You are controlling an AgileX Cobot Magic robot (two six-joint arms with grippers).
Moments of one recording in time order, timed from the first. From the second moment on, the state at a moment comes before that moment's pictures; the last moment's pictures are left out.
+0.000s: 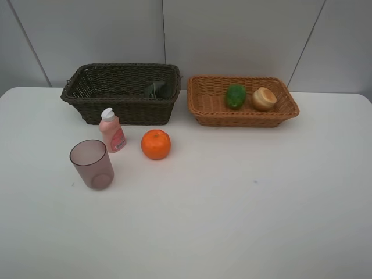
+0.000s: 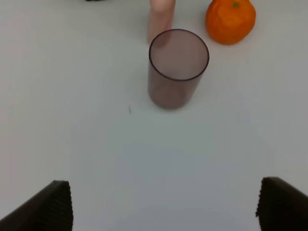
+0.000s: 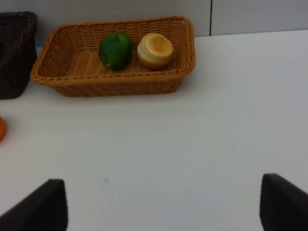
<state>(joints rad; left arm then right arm) -0.19 0.39 -0.65 -0.05 1.09 -0.03 0.01 0.00 -0.52 0.04 1.06 0.05</state>
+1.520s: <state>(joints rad) -0.55 1.50 -1.10 -0.02 1.08 -0.03 0.01 0.00 -0.52 0.04 1.06 0.05</state>
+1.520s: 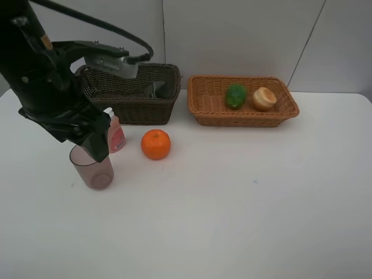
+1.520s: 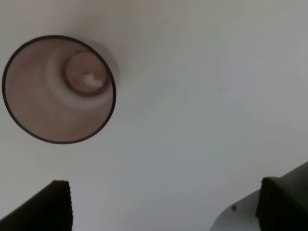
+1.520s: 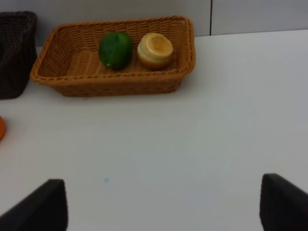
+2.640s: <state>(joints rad) -0.56 1.67 -1.10 0.04 0.99 -0.06 0.01 0.00 -0.52 0.04 1.06 0.05</state>
